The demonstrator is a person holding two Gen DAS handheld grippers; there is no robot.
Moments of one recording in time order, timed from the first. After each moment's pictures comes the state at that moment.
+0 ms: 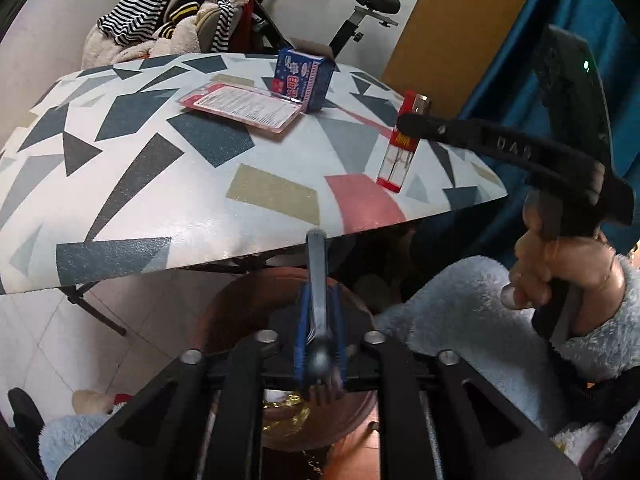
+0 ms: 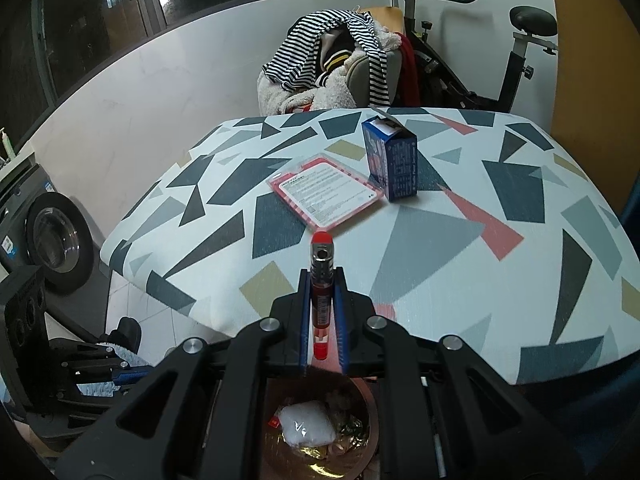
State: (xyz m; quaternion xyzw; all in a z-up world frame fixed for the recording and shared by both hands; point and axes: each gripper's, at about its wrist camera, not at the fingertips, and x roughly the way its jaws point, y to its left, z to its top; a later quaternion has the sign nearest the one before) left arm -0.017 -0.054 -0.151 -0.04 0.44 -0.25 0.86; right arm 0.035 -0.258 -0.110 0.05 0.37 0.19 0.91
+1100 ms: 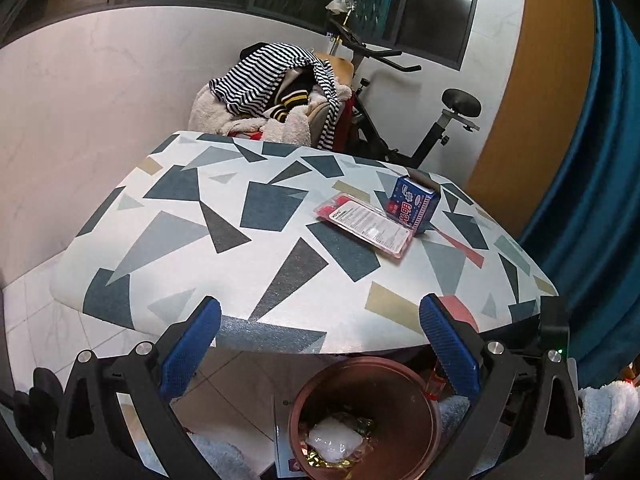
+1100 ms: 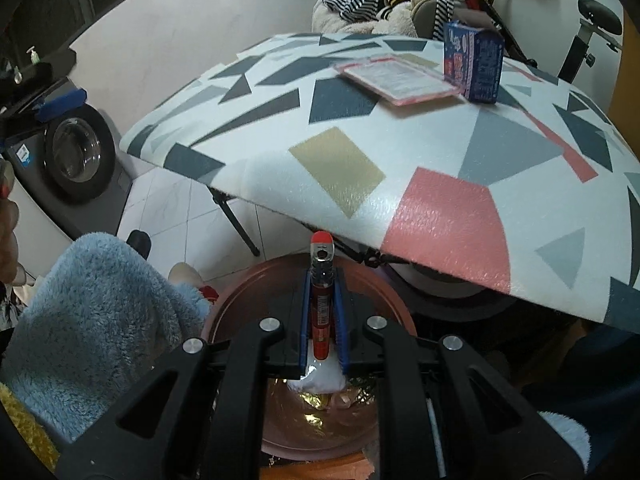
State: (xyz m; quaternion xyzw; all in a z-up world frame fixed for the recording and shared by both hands) left arm -0.021 0.042 -0.077 -0.08 0.32 -0.08 0.94; right arm -0.006 -0.210 -0.196 -0.04 0.45 0.26 0.85
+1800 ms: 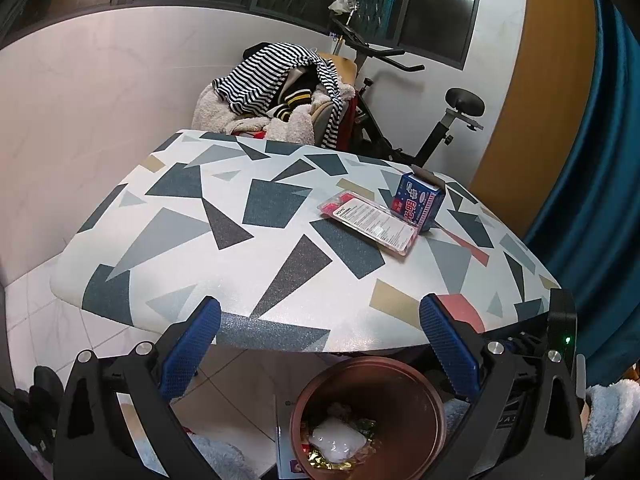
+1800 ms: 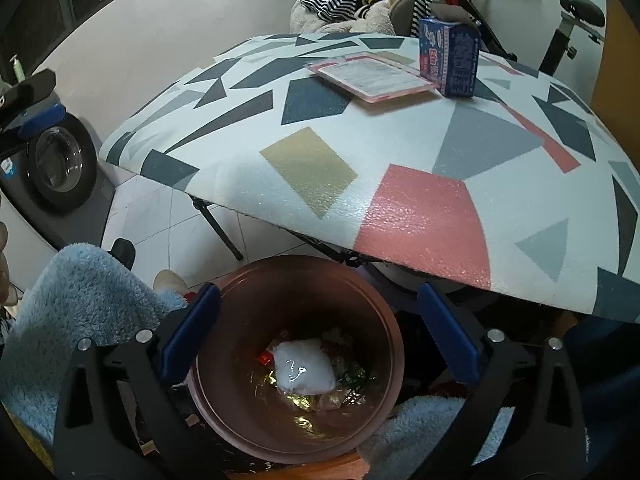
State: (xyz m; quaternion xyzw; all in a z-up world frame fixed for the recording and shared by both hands) left arm -0.020 0.039 -0.087 -0.07 0.32 -0.08 0.94; right arm 0.003 -0.219 -0.194 -0.02 0.45 0.23 0.86
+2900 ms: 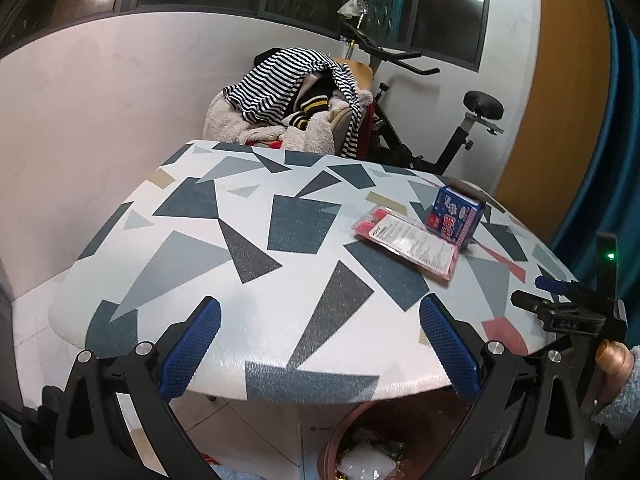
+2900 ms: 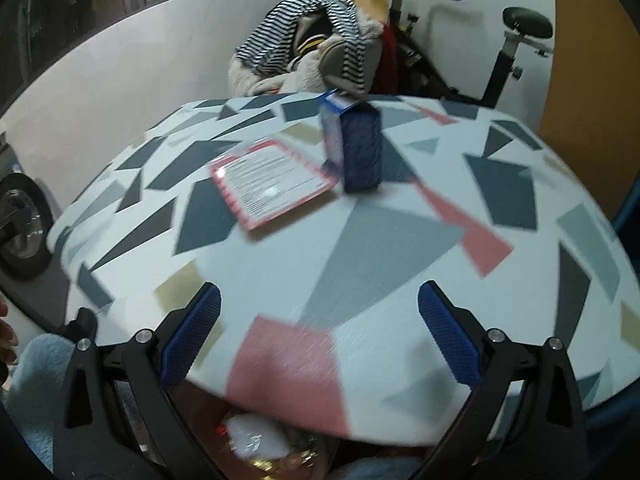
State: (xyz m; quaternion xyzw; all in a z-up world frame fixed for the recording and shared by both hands) left arm 0.036 0.064 -0.103 -0.06 0.30 -0.06 0.95; right arm 0.091 -0.271 -0.160 0.00 0.39 0.14 0.91
